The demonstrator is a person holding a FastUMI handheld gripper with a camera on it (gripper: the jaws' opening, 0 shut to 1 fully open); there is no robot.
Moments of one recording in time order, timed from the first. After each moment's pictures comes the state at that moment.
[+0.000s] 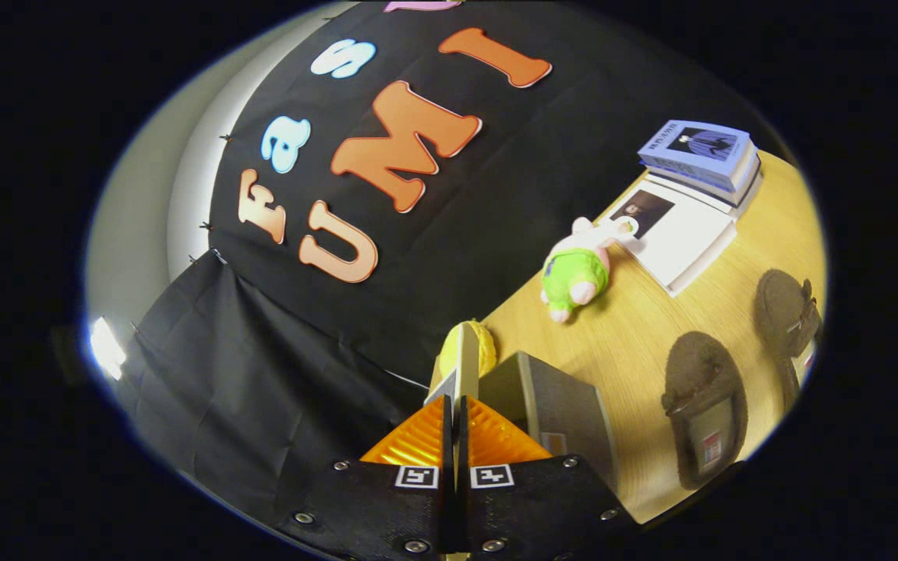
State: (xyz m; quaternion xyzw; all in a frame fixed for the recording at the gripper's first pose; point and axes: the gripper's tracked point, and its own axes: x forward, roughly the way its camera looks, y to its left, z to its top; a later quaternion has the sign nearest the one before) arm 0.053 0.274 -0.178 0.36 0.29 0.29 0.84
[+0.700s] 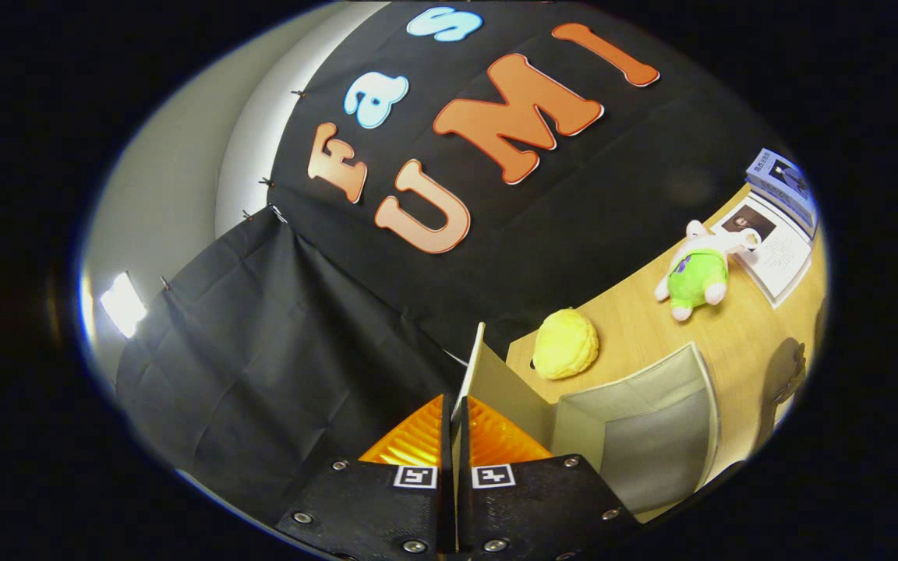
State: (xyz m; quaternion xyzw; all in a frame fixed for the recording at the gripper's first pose) arm 0.004 0.423 -0.096 0.31 0.27 0.39 0.83
